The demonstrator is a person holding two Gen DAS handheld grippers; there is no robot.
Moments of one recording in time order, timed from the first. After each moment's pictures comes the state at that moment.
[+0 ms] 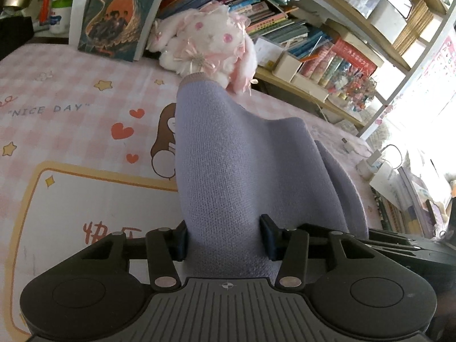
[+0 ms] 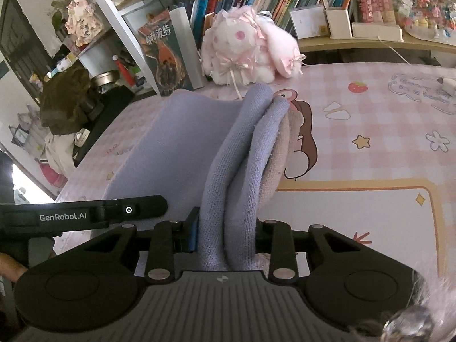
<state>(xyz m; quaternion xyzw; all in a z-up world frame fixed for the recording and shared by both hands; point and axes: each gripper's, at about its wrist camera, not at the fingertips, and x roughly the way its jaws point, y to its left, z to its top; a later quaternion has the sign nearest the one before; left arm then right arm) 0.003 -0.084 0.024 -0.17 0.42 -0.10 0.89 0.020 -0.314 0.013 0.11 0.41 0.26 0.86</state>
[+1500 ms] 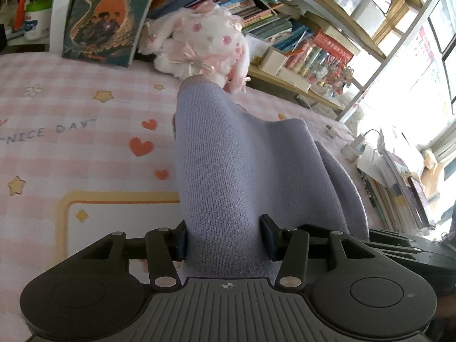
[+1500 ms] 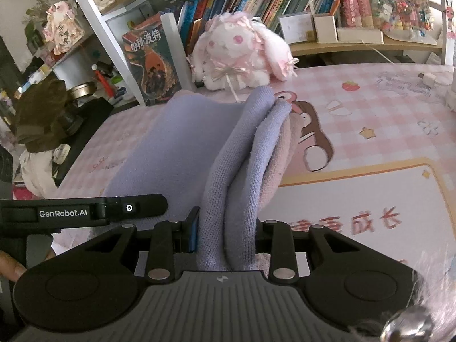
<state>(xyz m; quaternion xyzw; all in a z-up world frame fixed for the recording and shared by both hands) 0.023 0.009 0.022 -0.15 0.43 -0.20 0.87 -0.008 -0.232 0.024 0.12 0.40 0.17 0.89</state>
